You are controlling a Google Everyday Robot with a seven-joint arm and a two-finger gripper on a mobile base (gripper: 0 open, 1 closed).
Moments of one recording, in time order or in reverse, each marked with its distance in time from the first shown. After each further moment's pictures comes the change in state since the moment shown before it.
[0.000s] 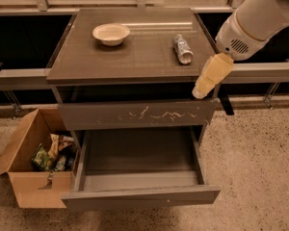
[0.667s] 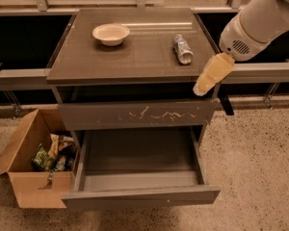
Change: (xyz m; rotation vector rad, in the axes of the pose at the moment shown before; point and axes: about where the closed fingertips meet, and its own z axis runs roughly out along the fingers) arm 0.007 -0.015 0.004 0.042 -0.016 0.062
